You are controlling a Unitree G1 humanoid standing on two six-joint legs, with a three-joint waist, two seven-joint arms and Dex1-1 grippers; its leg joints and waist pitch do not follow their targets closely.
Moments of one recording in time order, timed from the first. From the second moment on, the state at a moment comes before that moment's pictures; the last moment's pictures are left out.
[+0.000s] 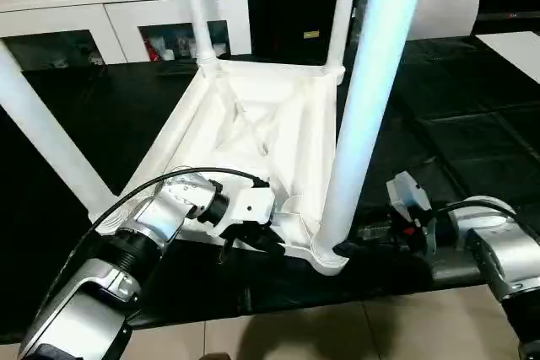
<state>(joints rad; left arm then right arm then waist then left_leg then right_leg) -0.64 0.35 -0.45 0.61 0.06 -0.14 -1.44 -0.32 -0.56 0.15 0.27 0.31 0.15 1.45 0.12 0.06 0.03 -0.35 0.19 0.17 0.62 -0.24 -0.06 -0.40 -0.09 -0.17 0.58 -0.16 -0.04</state>
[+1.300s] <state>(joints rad) -0.60 0.10 -0.29 0.55 0.19 0.29 -0.75 -0.46 -0.15 0.00 0.55 0.12 0.09 0.55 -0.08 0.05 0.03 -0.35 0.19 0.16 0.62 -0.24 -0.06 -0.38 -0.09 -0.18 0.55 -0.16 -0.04</state>
